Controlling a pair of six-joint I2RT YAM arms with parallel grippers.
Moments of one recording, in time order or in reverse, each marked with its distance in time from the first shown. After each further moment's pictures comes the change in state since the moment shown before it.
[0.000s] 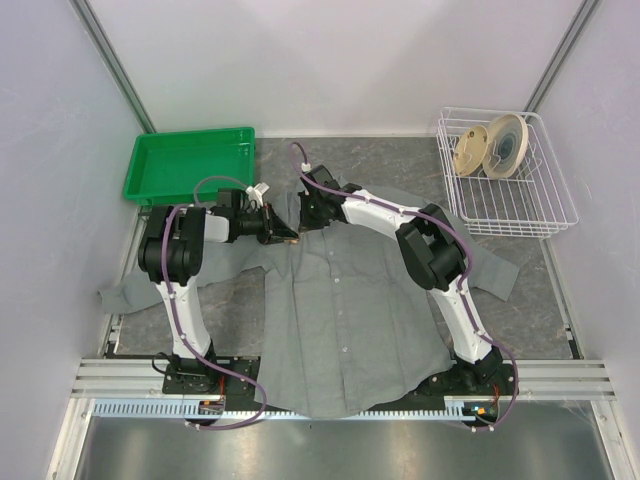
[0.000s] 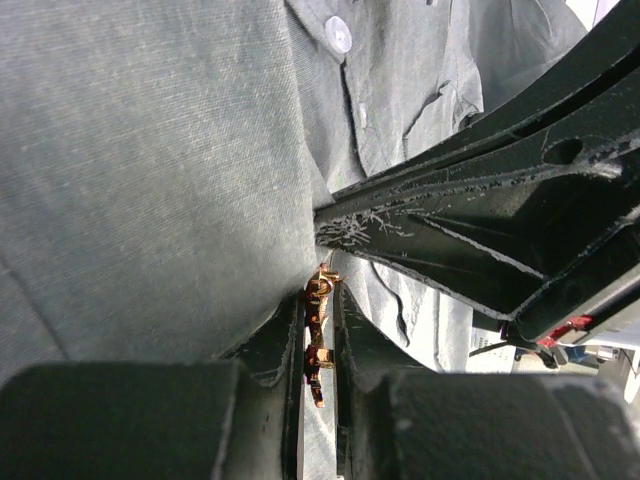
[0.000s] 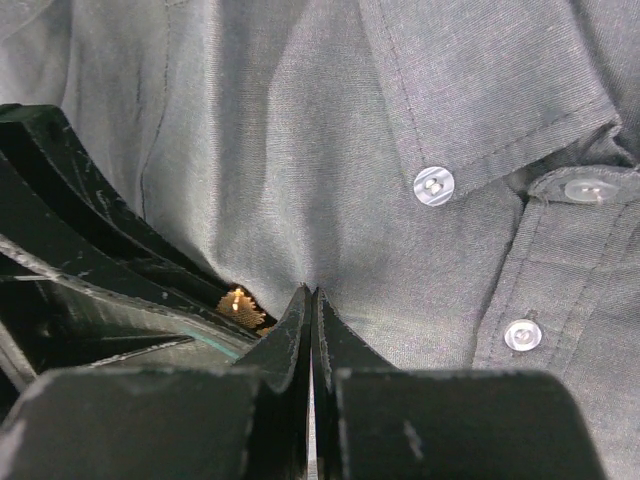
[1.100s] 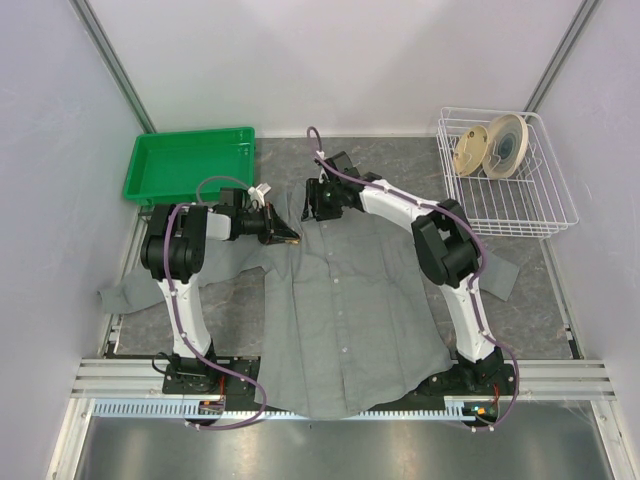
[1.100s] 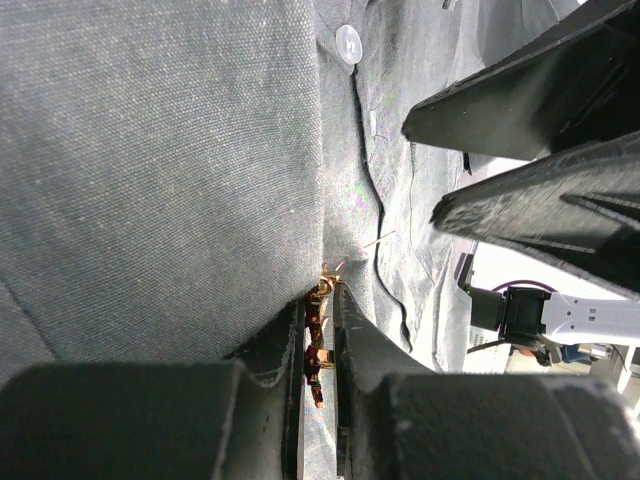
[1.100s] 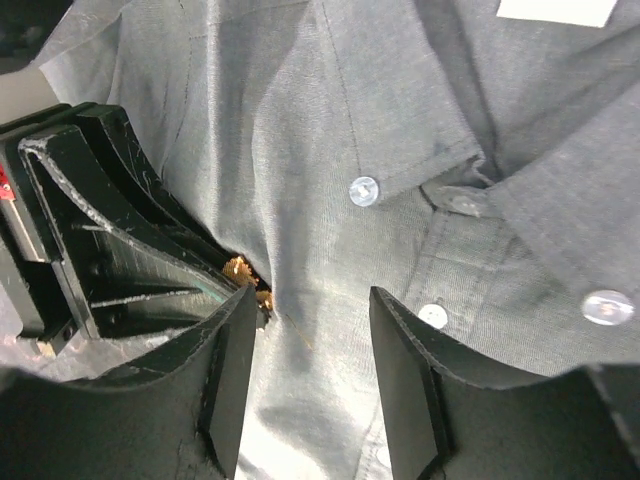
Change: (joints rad) left arm -0.010 0.028 0.036 -0.046 0.000 0.010; right arm -0.090 -0.050 -0.027 0.012 -0.149 -0.072
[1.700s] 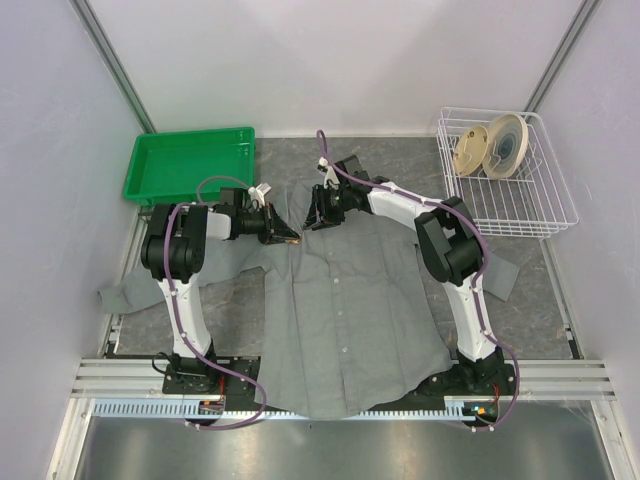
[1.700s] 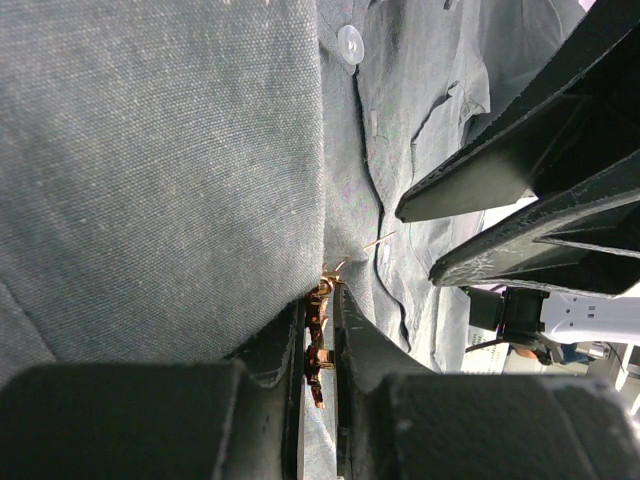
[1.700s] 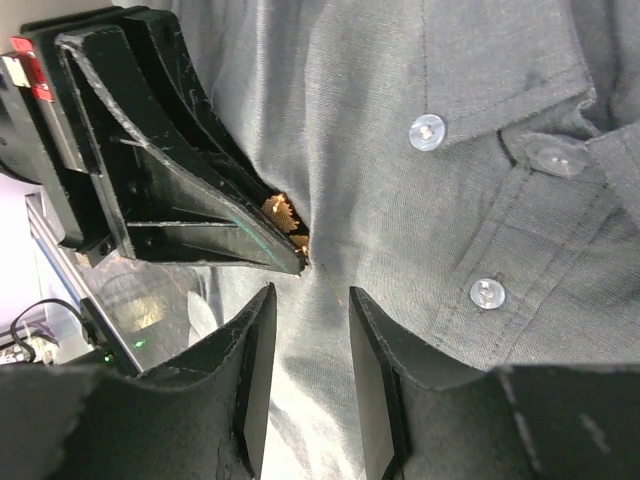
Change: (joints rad) left arm 0.000 0.003 0.008 -0.014 0.001 0.000; right arm -0.060 -0.017 -0.098 0.061 -0.291 -0.008
